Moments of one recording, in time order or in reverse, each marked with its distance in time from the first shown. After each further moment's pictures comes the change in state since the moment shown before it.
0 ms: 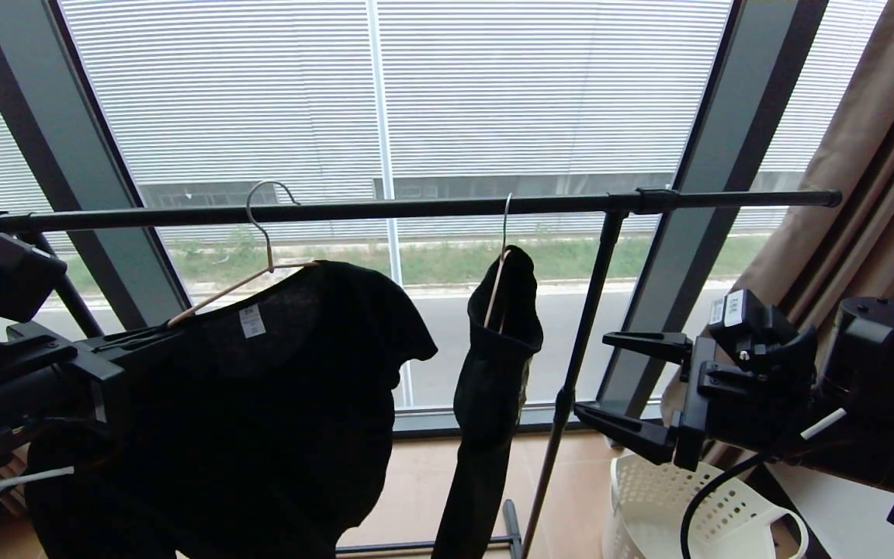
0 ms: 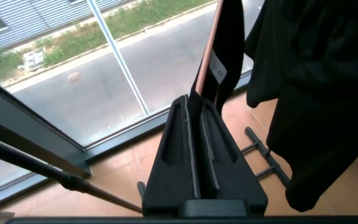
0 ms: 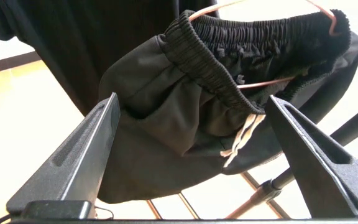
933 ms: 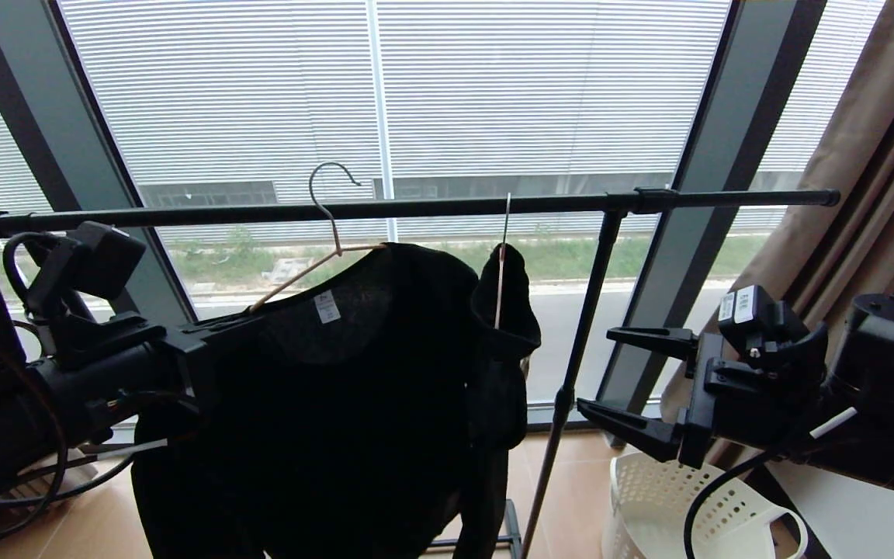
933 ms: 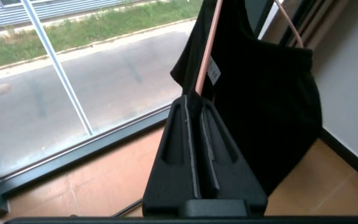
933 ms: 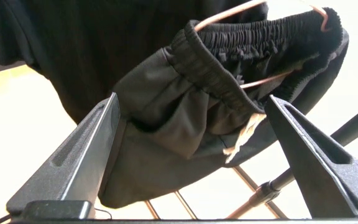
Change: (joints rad) left arm -0.194 0.146 -0.009 -0.209 0.039 -0.229; right arm -0.002 -0.018 0.000 -0.001 0.000 0.000
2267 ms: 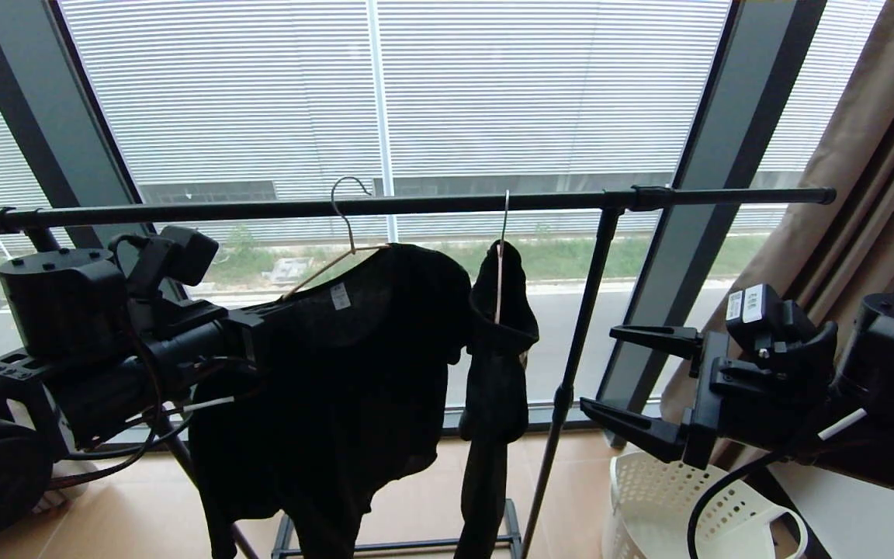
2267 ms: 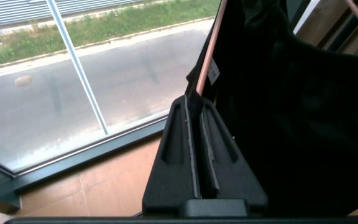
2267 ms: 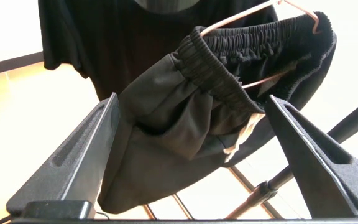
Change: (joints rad) left arm 0.014 0.254 -0.084 -0.151 0.048 0.003; right arm -0.001 -0.014 0.006 0.000 0.000 -0.001
